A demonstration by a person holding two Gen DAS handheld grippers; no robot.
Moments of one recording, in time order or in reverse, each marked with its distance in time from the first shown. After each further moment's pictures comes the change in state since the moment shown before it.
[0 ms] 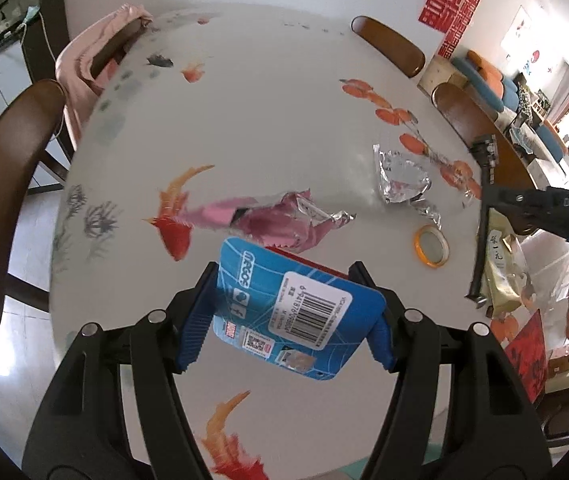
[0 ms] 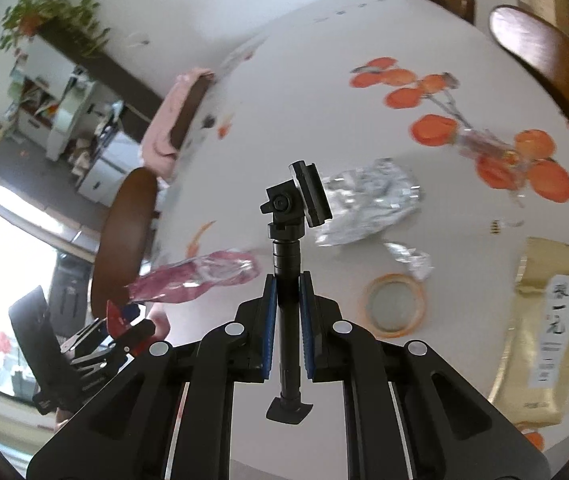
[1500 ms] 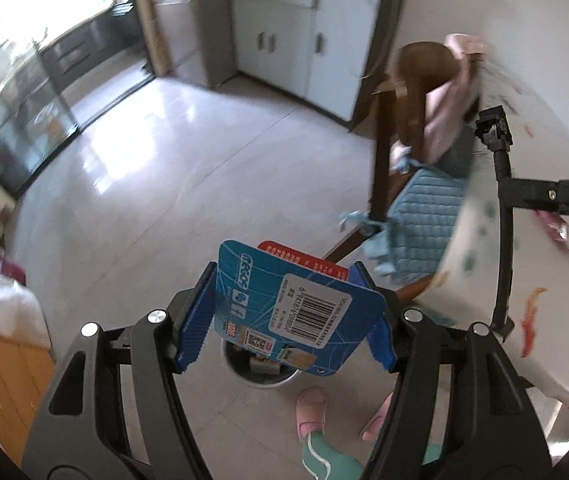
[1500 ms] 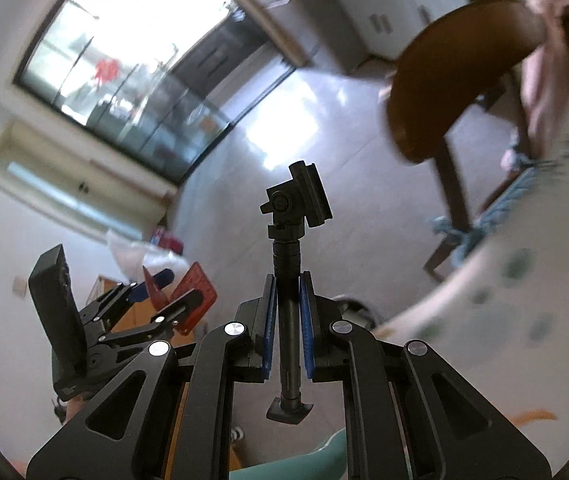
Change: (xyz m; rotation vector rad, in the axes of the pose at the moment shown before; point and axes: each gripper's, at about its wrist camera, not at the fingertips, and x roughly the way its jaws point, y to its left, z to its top) left arm -0.207 0.246 -0.286 -0.723 -0.058 0.604; right arm 0.186 0.421 -0.222 -0.769 0.625 0.430
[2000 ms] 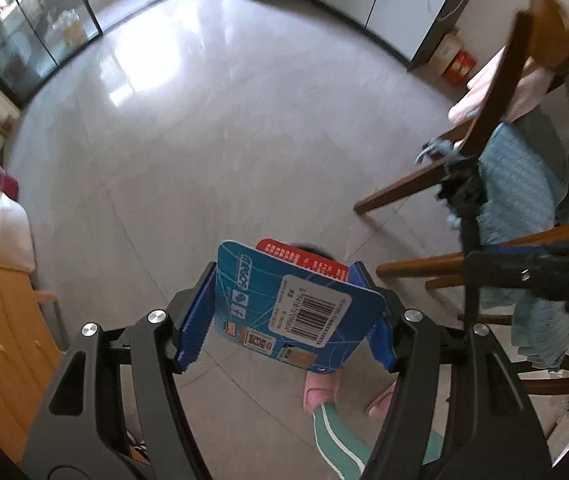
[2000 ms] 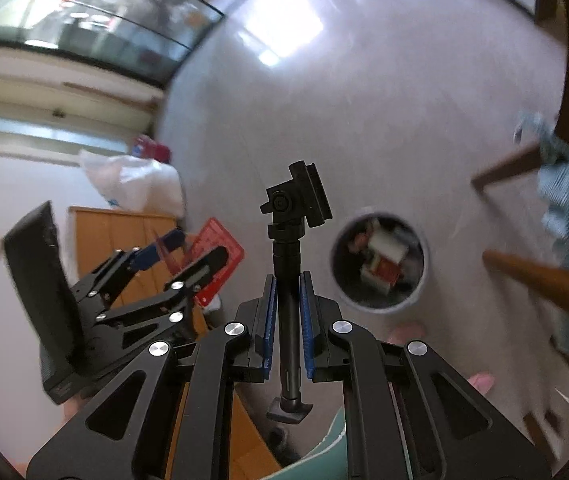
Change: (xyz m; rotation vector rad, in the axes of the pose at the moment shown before) left arm 0.167 0.104 -0.083 -0.159 0.252 0.026; right arm 0.258 -0.006 -0.057 0.066 0.406 -0.028
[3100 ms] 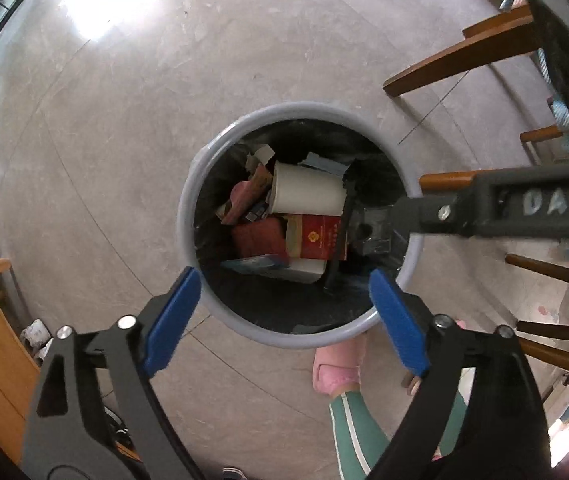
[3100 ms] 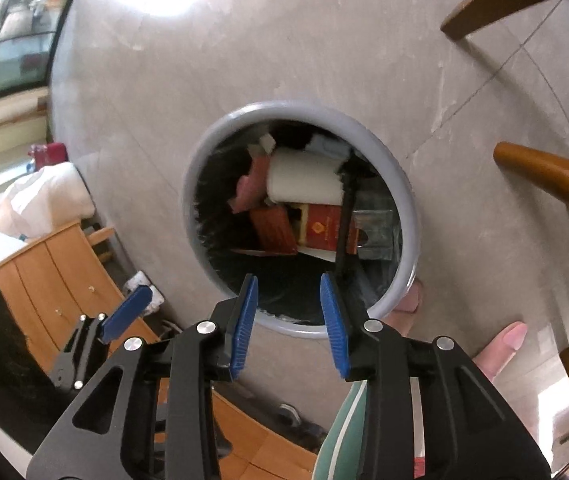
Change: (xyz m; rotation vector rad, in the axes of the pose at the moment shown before) left arm 0.247 0.000 -0.077 0.036 0.309 -0.009; right arm 0.244 -0.154 0.019 0.283 0.225 -0.098
